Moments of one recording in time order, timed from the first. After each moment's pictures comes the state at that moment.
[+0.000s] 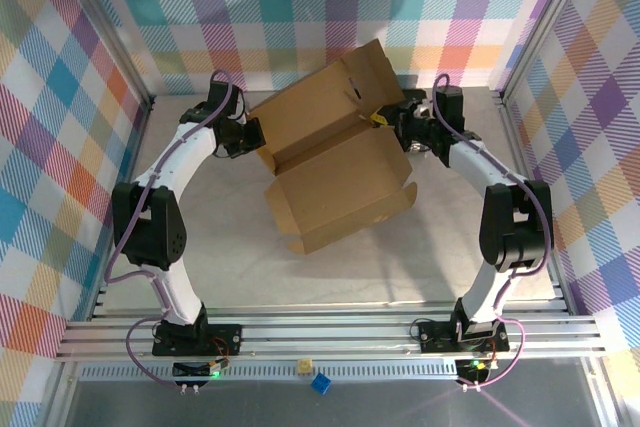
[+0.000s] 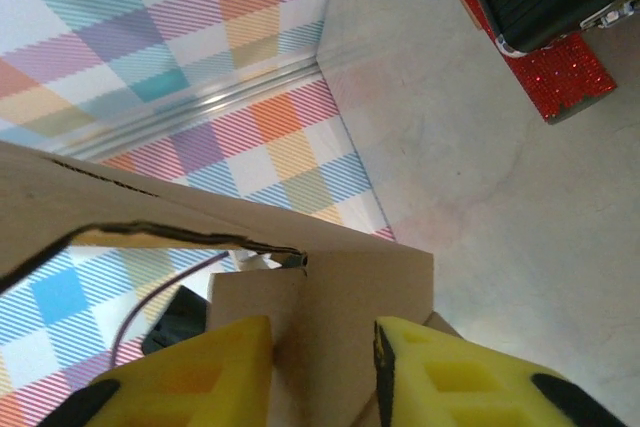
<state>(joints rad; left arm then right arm) -0.17 1.83 1.59 -0.74 0.25 -0.50 0.15 1.77 1.30 0.00 -0.89 1.42</state>
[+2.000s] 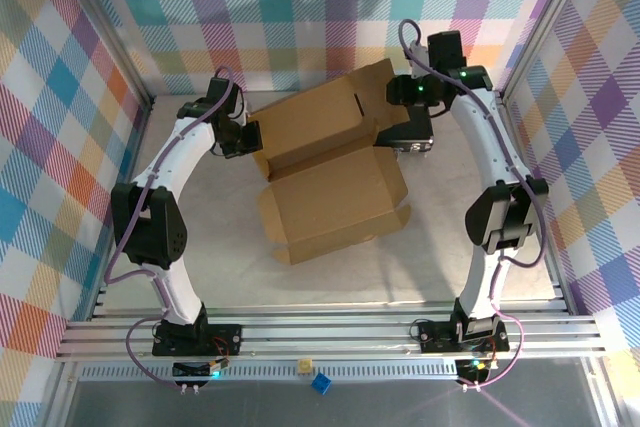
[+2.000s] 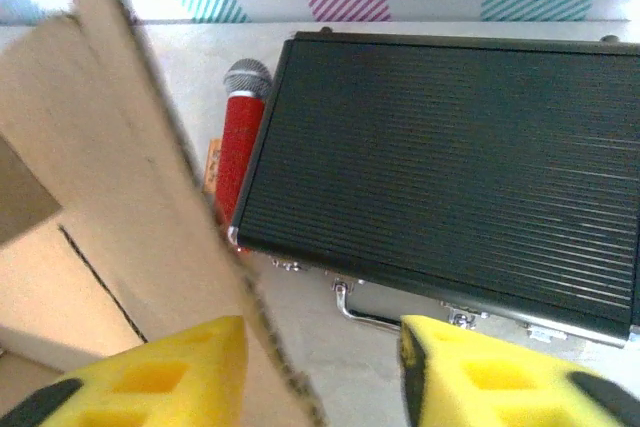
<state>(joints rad) -0.18 1.84 1.66 -0.91 0.24 -0.36 0.21 1.94 2.08 -0.93 -0.25 0.12</state>
